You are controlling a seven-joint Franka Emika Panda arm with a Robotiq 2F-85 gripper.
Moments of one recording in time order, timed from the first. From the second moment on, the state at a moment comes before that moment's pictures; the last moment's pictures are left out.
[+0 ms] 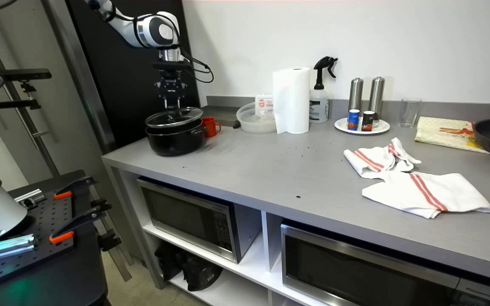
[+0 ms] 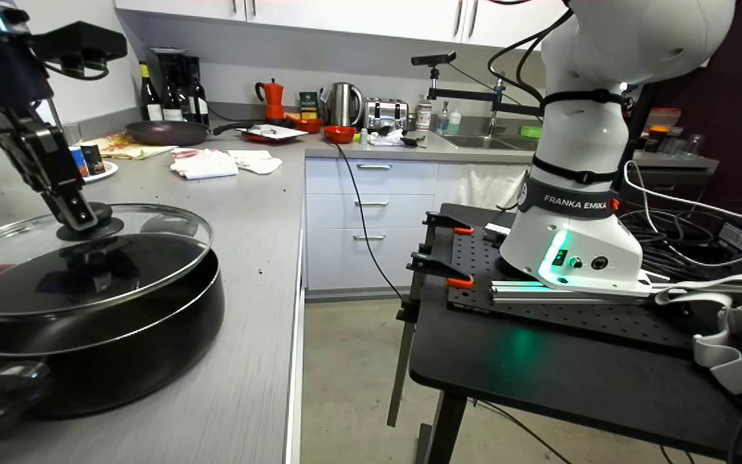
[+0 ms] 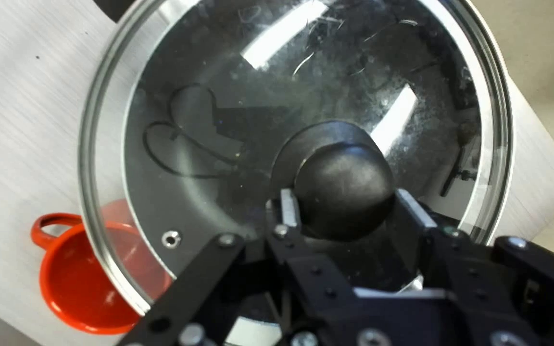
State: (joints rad) arm 0.26 0.64 0.27 -1.55 -0.18 1.98 -0.63
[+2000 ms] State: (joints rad) arm -0.15 0.72 0.08 -1.36 0.03 1.91 -0.59
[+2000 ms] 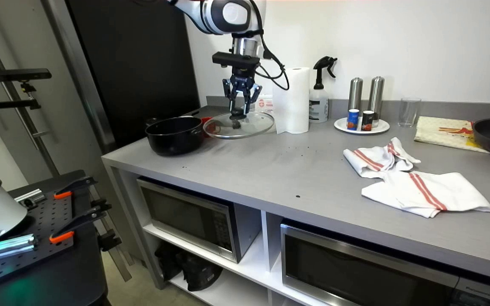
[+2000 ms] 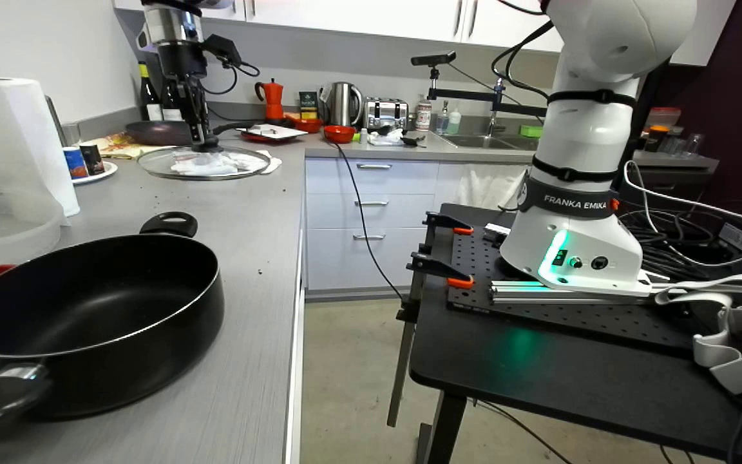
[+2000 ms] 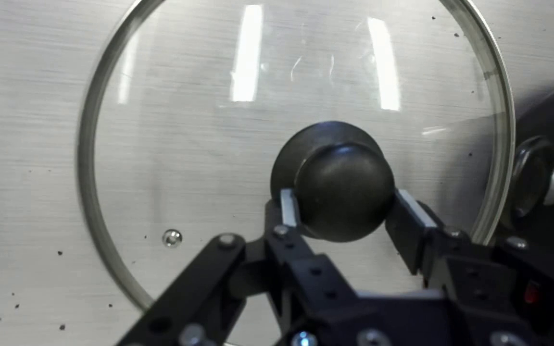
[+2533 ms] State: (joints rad) arm -0.14 0.88 0.07 -1.30 0.02 1.97 -0.54
